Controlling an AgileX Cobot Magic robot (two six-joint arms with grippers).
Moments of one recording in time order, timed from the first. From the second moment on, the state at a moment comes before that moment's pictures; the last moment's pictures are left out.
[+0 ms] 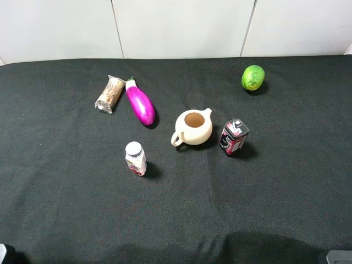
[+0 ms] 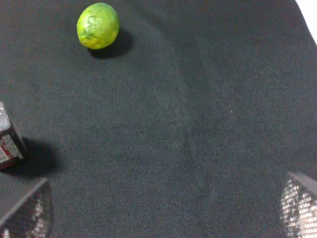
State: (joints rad) left arm 0.03 0.07 -0.49 0.20 1.05 -0.08; right arm -0.06 0.13 -0.49 0.06 1.02 -0.11
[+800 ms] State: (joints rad) left arm 0.03 0.71 -0.67 0.20 0.96 -0.08; right arm -0.06 0.13 -0.49 0.06 1.02 -0.11
